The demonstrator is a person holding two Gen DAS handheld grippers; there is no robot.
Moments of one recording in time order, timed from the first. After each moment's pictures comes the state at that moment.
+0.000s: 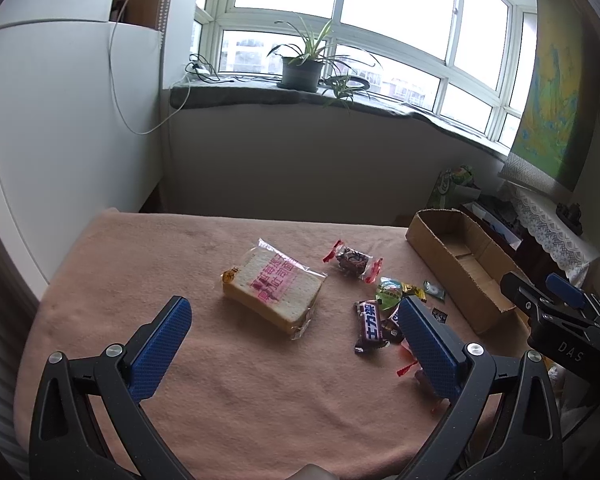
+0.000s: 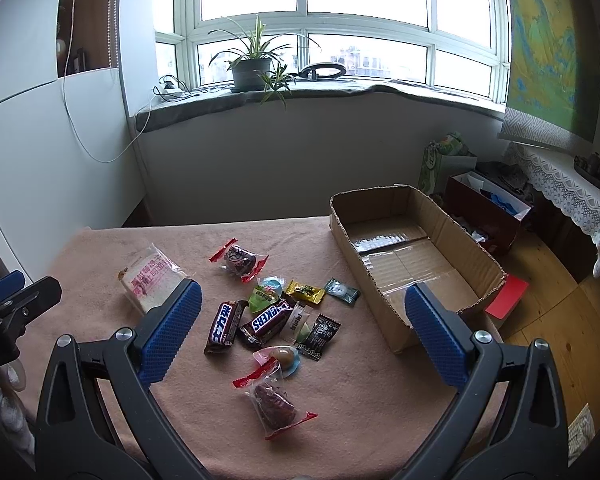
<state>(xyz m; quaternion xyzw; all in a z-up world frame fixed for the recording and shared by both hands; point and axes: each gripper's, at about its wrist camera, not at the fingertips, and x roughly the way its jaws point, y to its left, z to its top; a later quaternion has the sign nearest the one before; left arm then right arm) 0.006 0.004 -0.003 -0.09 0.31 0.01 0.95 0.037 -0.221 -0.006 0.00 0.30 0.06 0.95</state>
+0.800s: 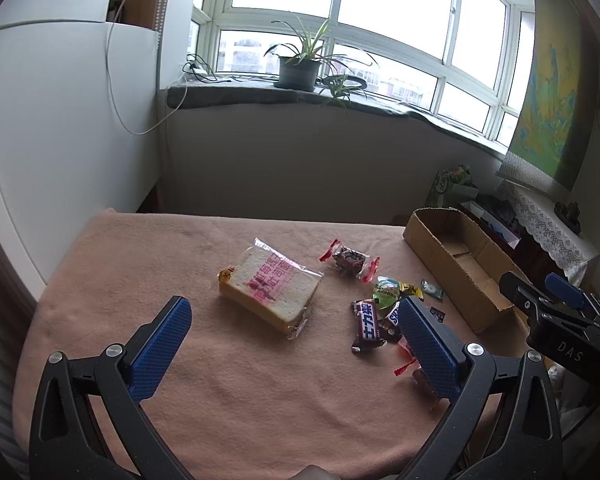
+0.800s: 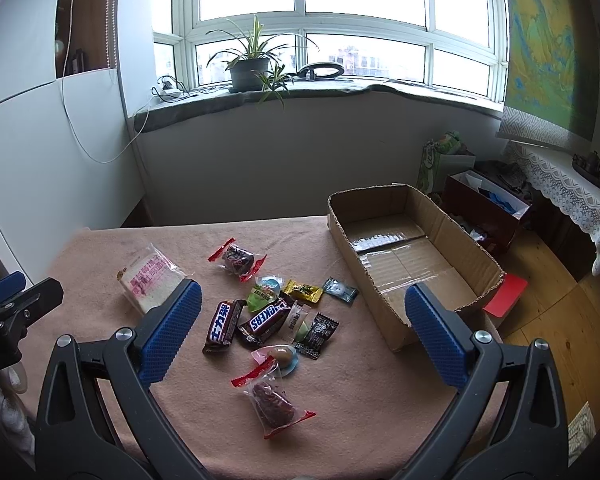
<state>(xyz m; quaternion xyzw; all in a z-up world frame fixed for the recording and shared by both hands) 0.005 0.005 -0.001 -0.09 0.31 0.01 0.95 0.036 -0.221 -0.006 0.00 0.30 0.06 0.95</state>
